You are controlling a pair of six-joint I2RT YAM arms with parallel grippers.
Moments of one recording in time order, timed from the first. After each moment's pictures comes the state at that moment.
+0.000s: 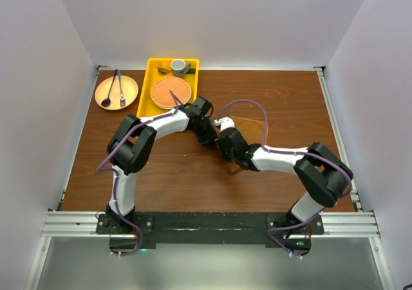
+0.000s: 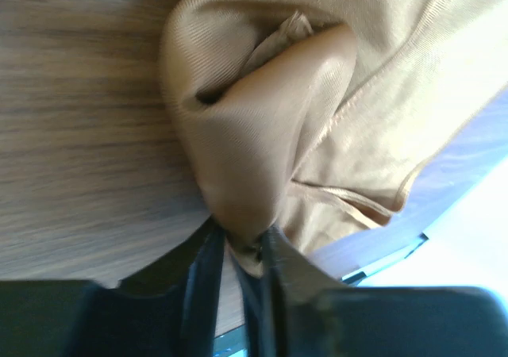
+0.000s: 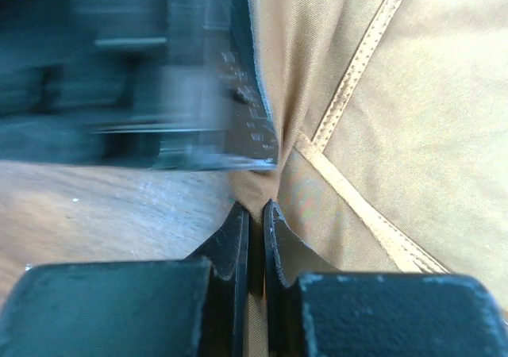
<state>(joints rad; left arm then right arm) -0.62 2.07 1.44 -0.52 0.30 -1.09 0.82 1.63 0.78 0.05 0.32 0.31</state>
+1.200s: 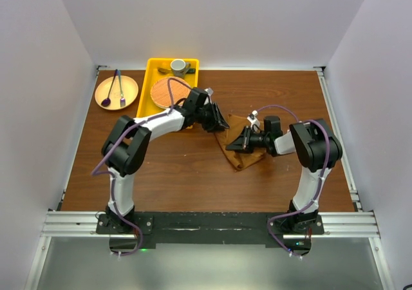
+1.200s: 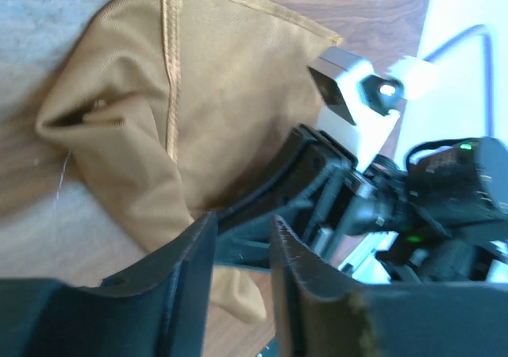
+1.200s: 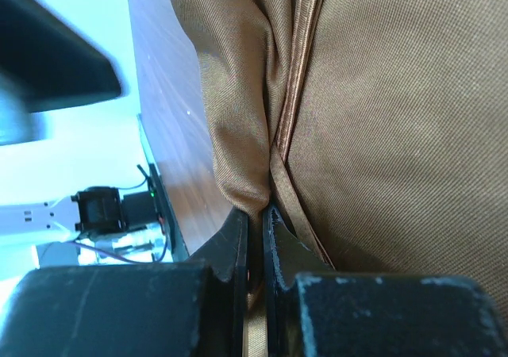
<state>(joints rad) -0.59 1.98 1.36 -0.12 0.39 -0.92 0.22 1.94 0.68 0.58 -0.91 0.75</state>
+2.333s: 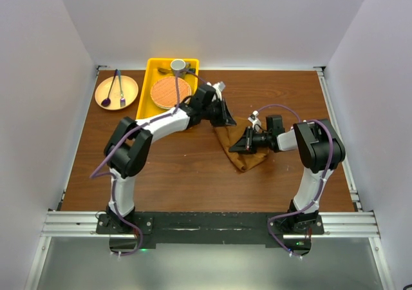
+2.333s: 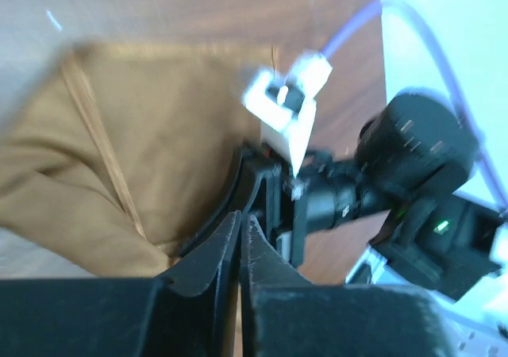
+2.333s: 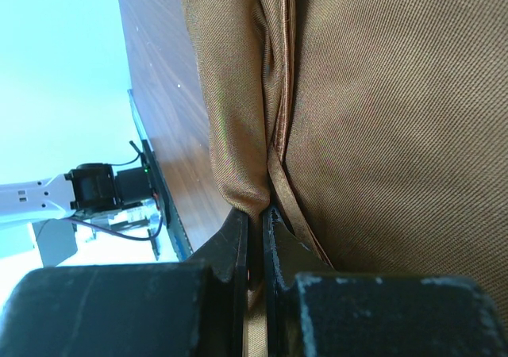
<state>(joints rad) -0.64 1.99 1.48 -0.11 0.37 -0.78 0.18 1.92 0.73 0.34 -0.97 0.60</state>
